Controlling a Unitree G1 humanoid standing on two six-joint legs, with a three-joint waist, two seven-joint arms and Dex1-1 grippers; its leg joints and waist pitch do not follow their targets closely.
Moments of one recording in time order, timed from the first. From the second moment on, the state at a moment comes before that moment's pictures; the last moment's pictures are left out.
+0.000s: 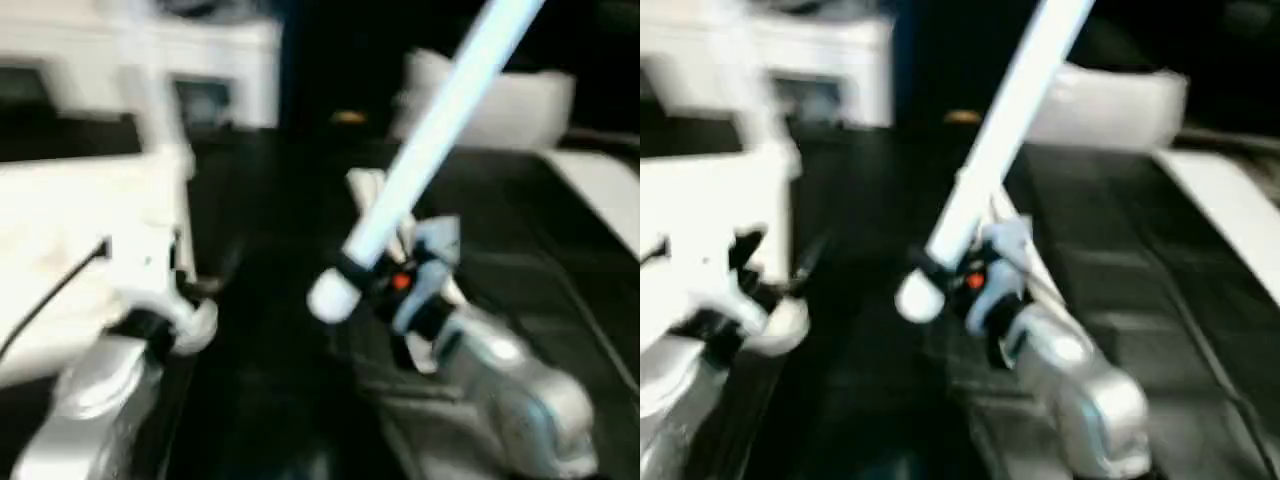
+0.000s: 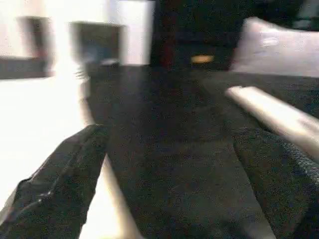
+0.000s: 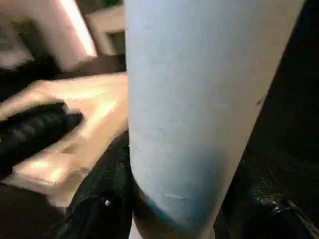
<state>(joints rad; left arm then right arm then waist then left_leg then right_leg) 0.05 0.21 0.15 -0.64 -0.23 0.69 -0.15 -0.15 -0.08 0.14 -0.42 0.53 0.70 0.26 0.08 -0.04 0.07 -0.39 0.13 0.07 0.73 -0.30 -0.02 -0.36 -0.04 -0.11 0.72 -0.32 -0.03</state>
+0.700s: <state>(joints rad) -0.22 0.25 0.14 -0.53 -0.41 0.83 -0.29 -0.35 -0.24 -0.08 -0.33 0.70 0.77 0.40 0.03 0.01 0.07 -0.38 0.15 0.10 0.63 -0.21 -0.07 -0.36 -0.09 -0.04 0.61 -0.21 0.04</state>
